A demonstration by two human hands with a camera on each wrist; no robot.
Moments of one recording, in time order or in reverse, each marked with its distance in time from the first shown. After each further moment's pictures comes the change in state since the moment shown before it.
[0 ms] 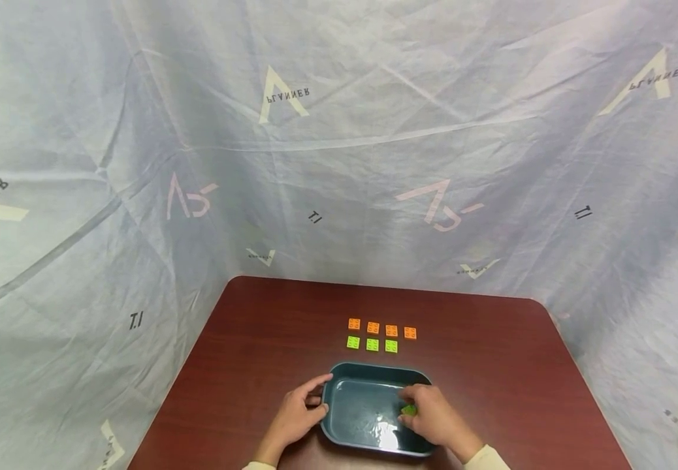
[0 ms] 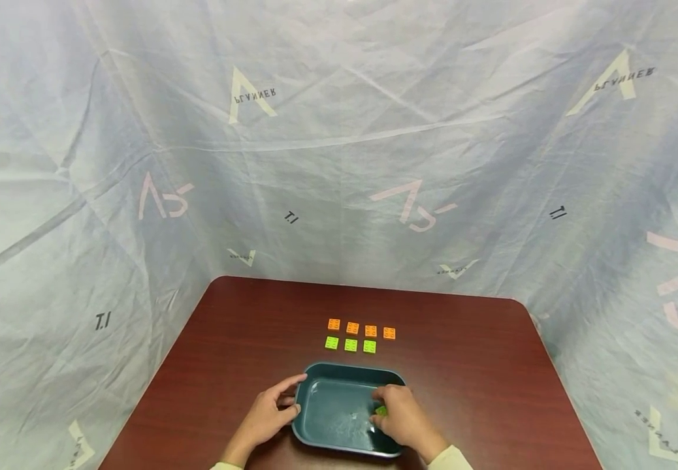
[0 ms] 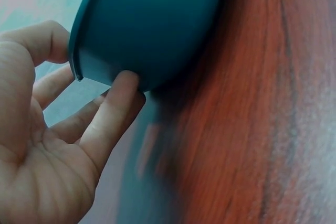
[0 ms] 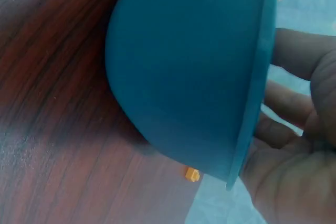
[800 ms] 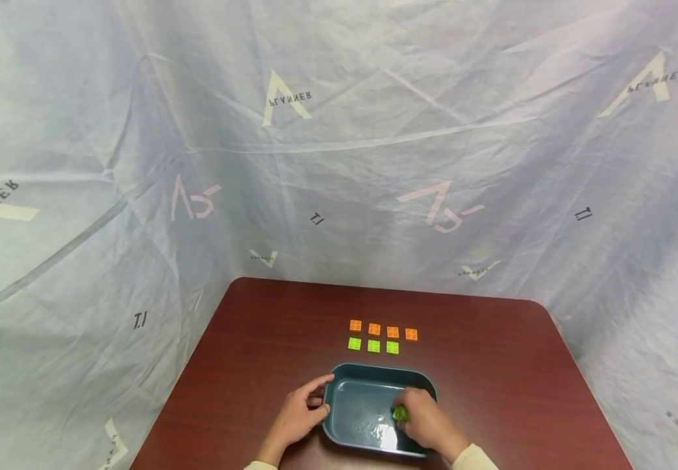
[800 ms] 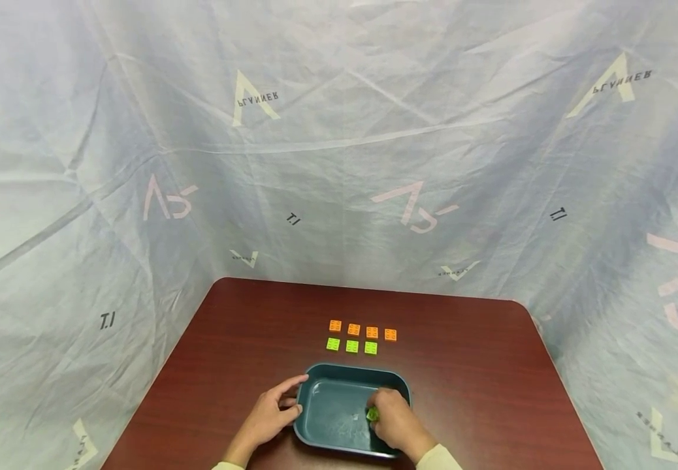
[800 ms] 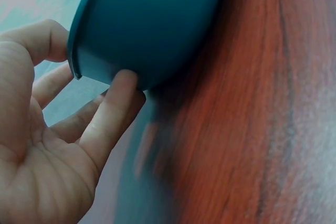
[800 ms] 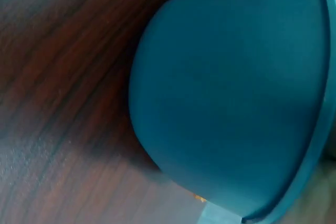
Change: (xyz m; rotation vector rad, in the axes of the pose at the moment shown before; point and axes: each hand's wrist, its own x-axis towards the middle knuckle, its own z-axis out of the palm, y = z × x) left_hand 0.001 -0.003 0.001 -0.037 -0.011 0.001; right_hand 0.008 -0.004 0.021 -0.089 -0.020 -0.025
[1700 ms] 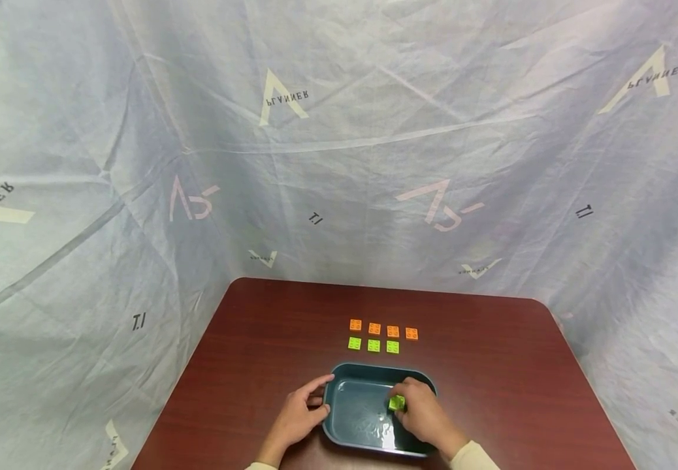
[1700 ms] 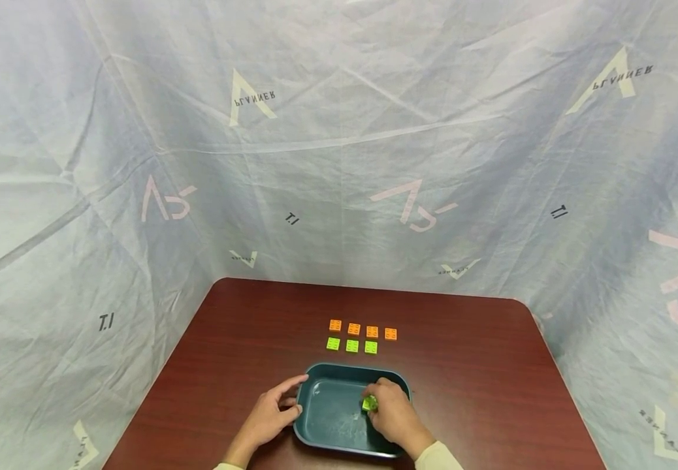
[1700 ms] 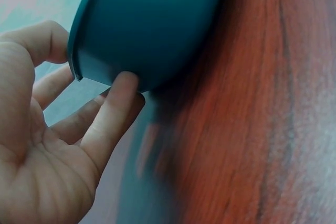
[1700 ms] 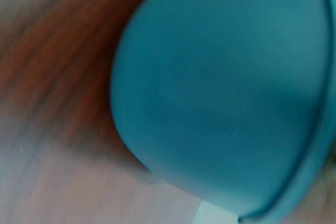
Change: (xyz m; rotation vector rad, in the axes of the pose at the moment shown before) left_hand 0.001 0.002 0.001 0.015 0.004 0.016; right_hand 0.007 0.004 0.004 -0.037 0.175 -0.070
